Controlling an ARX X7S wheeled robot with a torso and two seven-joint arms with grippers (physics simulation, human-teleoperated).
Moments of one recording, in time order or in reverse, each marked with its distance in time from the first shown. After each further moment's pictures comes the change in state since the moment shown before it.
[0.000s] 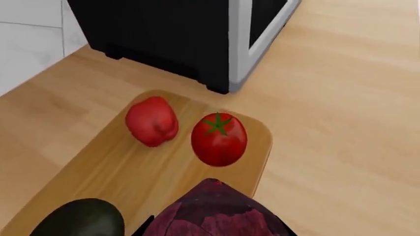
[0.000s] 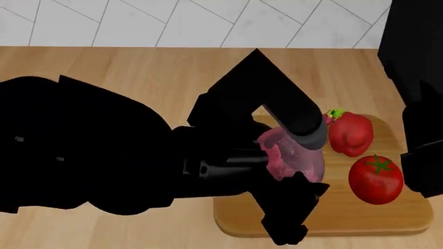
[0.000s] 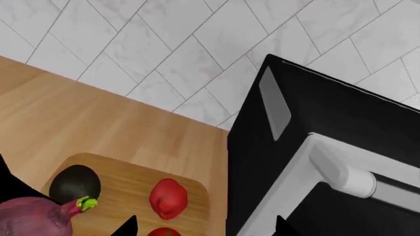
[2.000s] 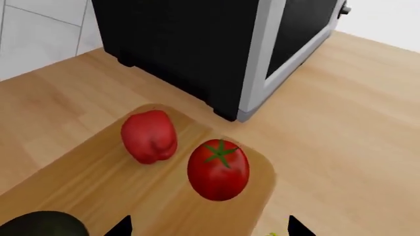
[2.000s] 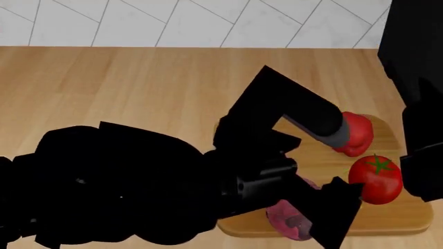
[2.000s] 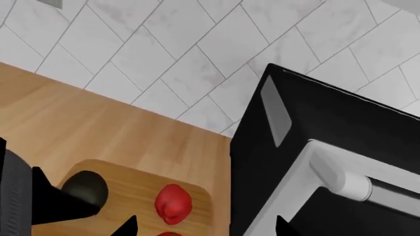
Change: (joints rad) left arm 0.093 0.077 0.103 -0.021 -0.070 0.297 -0.160; right arm -0.010 0.002 0.061 -0.017 0.058 0.008 0.043
